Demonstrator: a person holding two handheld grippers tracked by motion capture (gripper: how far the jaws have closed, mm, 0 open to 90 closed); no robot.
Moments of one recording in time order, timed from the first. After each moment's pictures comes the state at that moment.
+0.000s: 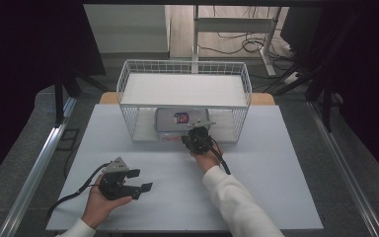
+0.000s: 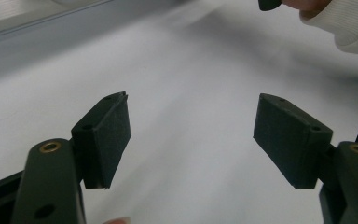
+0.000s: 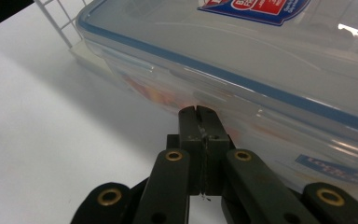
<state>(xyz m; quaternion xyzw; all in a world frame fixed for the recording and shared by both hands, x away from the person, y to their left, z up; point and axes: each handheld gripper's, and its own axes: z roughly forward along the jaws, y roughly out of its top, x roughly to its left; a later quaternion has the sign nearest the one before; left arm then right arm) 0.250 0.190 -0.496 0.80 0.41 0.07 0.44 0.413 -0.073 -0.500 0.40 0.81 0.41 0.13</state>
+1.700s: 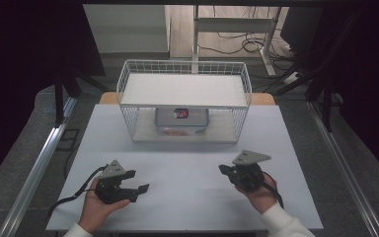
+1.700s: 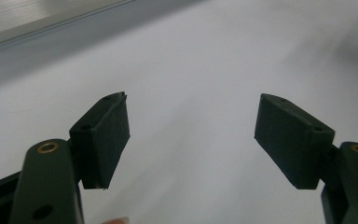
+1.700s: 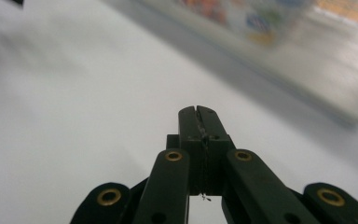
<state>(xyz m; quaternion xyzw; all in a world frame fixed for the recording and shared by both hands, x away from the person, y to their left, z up) 0.237 0.193 -0.494 0.80 0.41 0.10 0.43 0.291 -0.204 -0.456 0.31 0.85 0.40 0.16</state>
